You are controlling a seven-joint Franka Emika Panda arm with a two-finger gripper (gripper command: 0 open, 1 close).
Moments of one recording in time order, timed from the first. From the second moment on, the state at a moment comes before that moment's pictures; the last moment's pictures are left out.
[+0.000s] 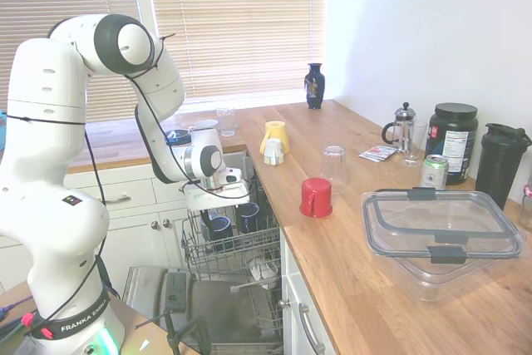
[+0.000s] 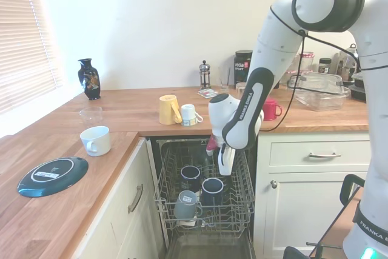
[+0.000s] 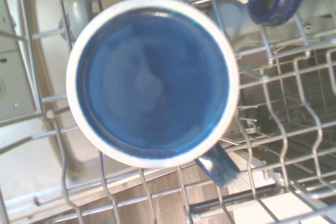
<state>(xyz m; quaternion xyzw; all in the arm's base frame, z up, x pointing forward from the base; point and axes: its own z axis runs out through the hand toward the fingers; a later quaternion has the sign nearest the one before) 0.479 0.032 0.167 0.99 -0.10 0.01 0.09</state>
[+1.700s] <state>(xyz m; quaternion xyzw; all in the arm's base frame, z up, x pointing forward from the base) 0.504 0.059 0.090 0.99 0.05 -0.04 0.14</state>
